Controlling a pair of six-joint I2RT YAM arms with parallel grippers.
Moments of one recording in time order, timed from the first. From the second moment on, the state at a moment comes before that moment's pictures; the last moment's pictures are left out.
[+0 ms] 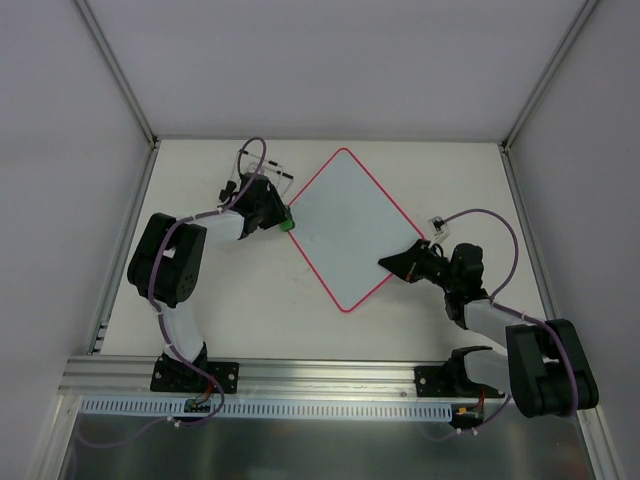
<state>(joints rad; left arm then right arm) -0.35 1.85 1.04 0.09 0.04 -0.70 0.18 1.19 0.22 0.73 -0.75 0.68</state>
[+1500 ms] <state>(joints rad) -0.48 1.85 1.17 0.02 0.12 -0.57 0.18 1.19 0.22 0.73 -0.74 0.67</state>
